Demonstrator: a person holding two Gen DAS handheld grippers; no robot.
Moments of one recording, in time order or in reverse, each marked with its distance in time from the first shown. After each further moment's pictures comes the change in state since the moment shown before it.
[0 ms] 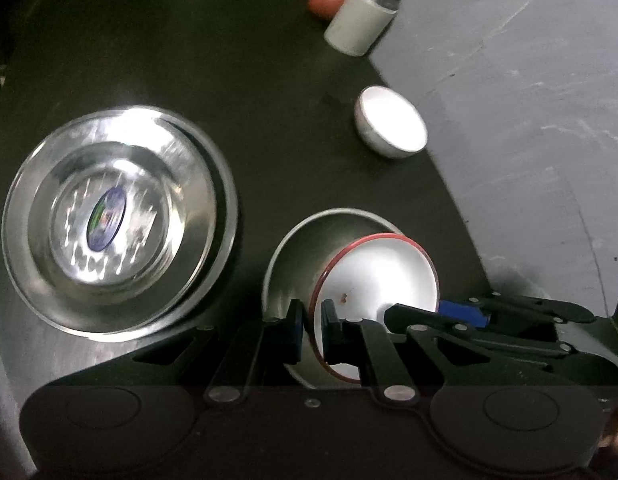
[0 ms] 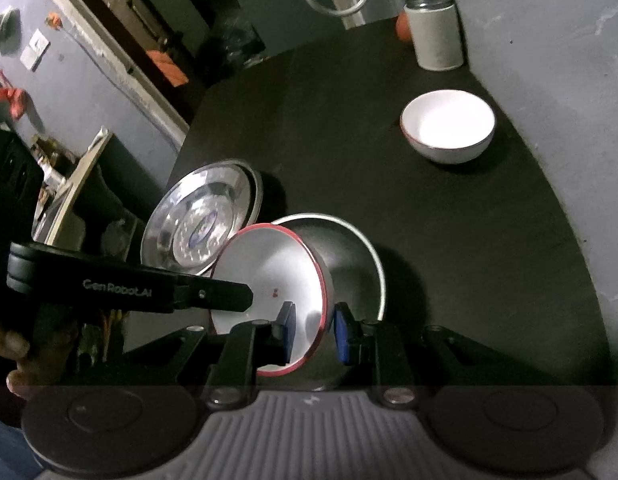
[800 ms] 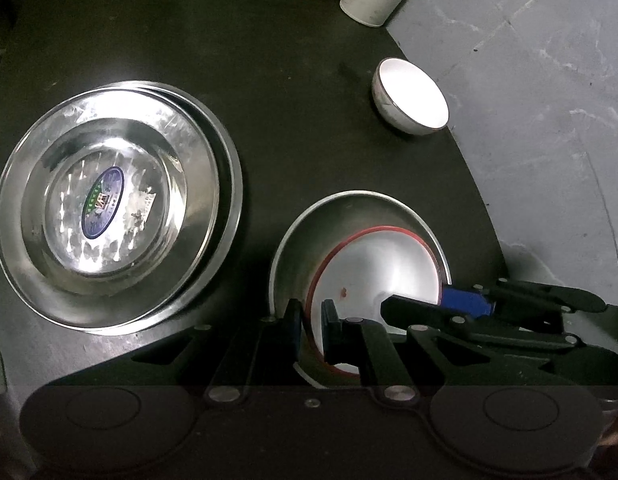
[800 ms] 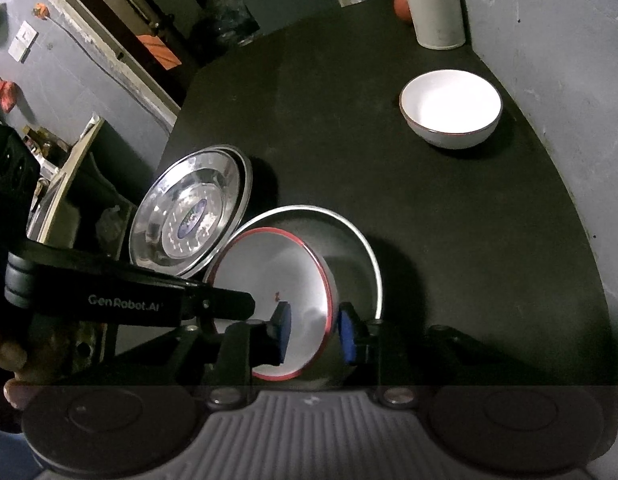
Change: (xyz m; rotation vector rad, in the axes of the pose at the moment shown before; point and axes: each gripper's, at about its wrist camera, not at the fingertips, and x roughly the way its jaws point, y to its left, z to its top) left arm 0.019 -0.006 0.007 -0.004 0.081 0.039; right arm 0.012 -0.005 0.010 0.019 0.058 -0.003
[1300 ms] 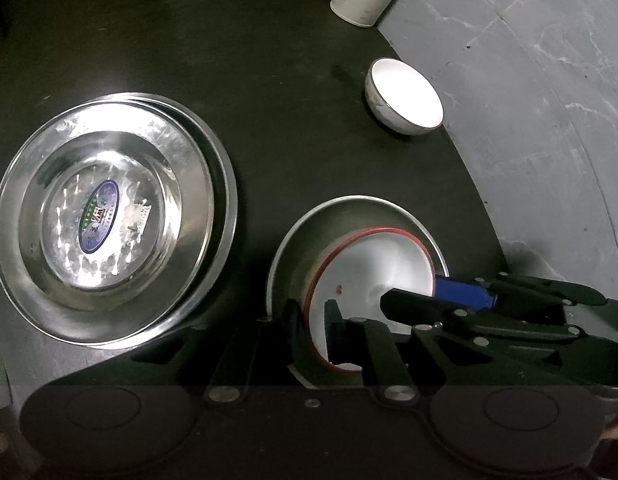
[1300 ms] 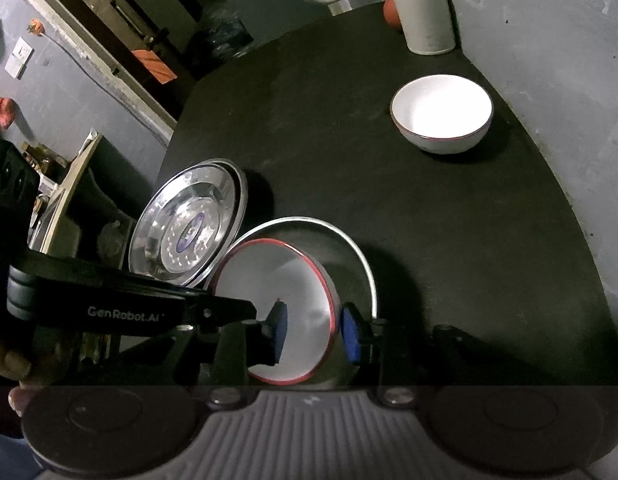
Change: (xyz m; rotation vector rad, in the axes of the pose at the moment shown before) left arm 0.001 -0.001 0.004 0.033 -0.002 0.001; right arm -0.002 -0.004 0.000 0.033 -0.029 0.002
